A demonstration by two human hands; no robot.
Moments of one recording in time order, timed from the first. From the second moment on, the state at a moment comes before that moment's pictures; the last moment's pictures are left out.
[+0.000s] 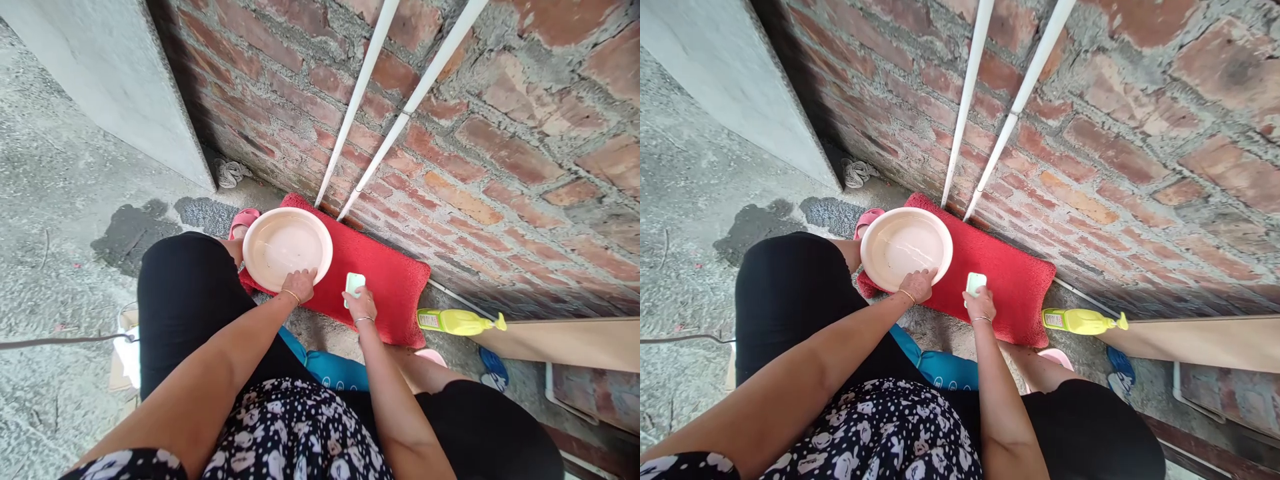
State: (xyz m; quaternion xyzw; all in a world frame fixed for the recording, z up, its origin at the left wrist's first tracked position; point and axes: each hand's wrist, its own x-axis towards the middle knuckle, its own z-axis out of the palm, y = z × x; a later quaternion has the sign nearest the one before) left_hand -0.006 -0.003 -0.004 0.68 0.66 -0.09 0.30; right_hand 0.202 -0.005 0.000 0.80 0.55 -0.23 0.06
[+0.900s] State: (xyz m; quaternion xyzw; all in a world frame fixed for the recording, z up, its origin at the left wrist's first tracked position) left_hand -0.004 -0.003 -0.004 0.68 0.67 -0.10 0.28; right_hand 0.302 -0.013 0.003 0.90 0.37 -0.22 0.03
